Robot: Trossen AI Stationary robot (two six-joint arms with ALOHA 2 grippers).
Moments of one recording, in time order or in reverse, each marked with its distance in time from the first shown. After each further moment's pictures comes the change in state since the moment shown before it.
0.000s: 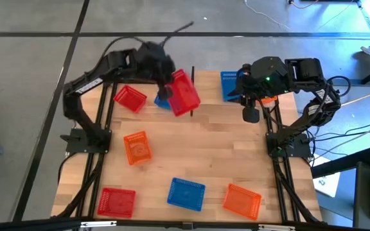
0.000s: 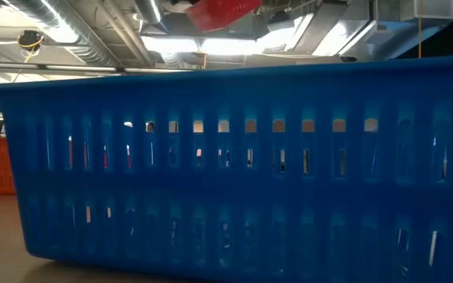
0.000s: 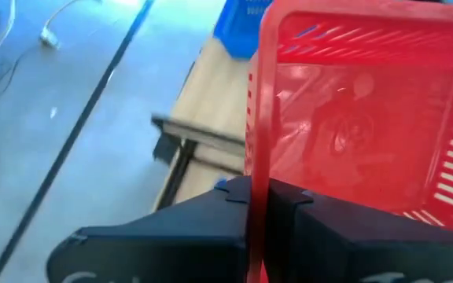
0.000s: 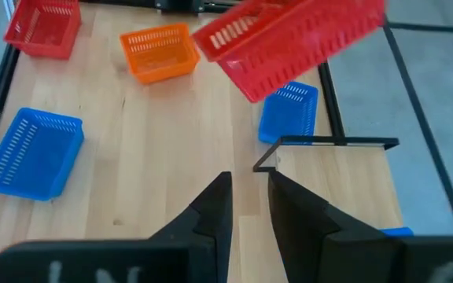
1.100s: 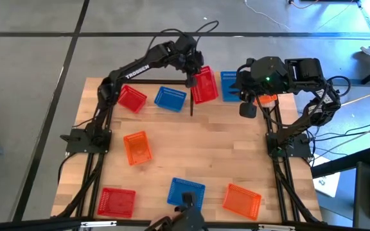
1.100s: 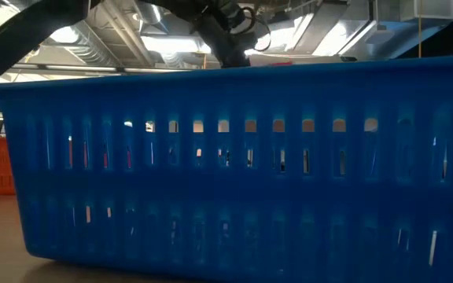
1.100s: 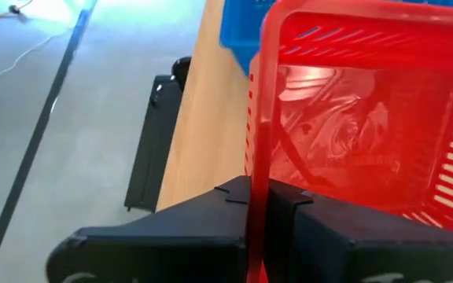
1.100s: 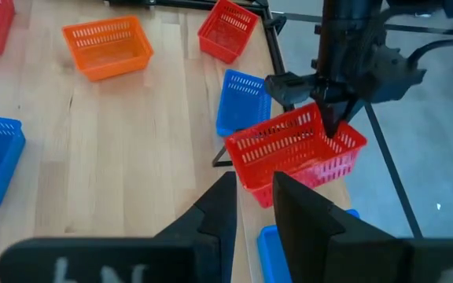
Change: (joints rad) left arm 0.216 0.476 0.132 0.300 0.300 0.251; right arm 0.000 0.000 0.000 0.000 0.165 0.002
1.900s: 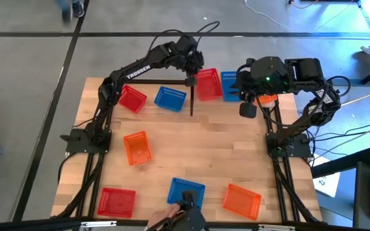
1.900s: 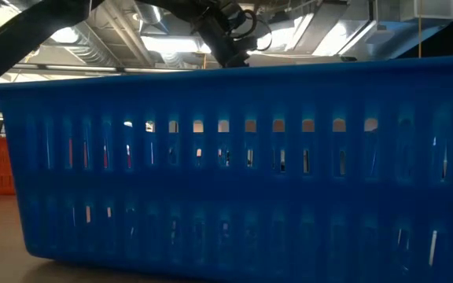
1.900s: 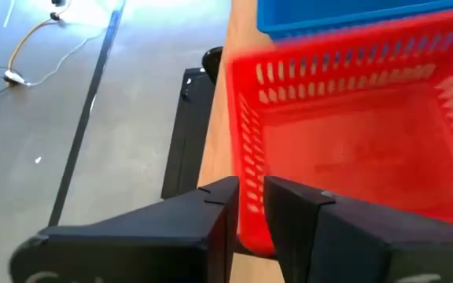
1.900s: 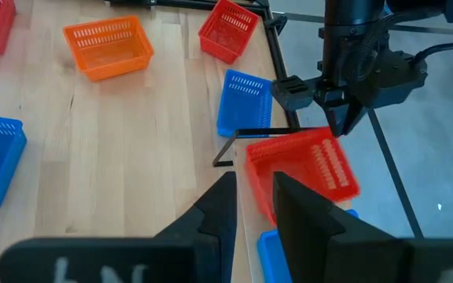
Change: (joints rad) left arm -0.005 0.005 0.000 0.017 -0.096 0.078; right arm 0.000 0.000 0.000 0.000 -0.002 0.000
